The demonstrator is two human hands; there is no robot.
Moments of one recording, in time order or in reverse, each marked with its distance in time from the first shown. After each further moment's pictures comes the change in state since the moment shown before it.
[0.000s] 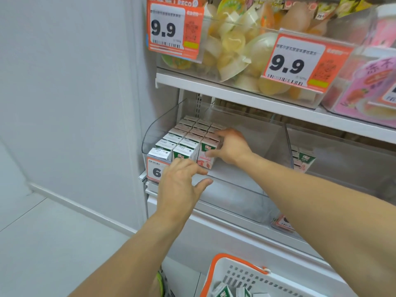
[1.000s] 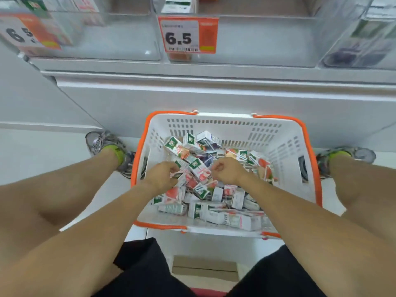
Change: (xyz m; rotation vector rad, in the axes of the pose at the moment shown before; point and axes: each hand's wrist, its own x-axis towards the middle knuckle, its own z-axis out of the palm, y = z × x) left_hand -0.295 0.038 0.094 0.209 -1.278 -0.412; right_hand -0.416 0.210 0.155 0.542 -0.579 0.595
